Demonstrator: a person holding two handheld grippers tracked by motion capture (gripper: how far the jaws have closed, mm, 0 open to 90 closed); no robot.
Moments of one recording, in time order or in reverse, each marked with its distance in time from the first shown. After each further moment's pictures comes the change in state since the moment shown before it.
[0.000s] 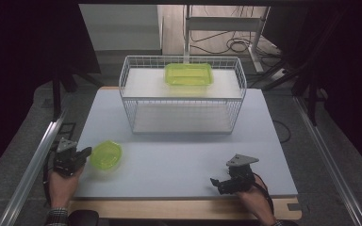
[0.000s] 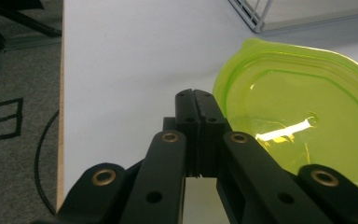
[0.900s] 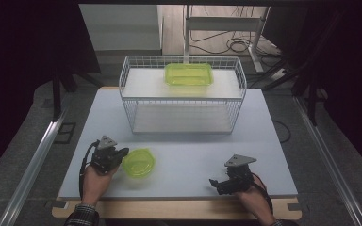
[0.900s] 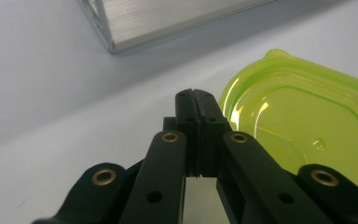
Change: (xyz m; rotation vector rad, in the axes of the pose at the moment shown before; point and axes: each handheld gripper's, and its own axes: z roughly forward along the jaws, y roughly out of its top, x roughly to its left) left arm -0.092 0.027 0.029 0.026 -0.203 0.148; right arm 0.002 0.001 0.003 0.017 0.007 -0.011
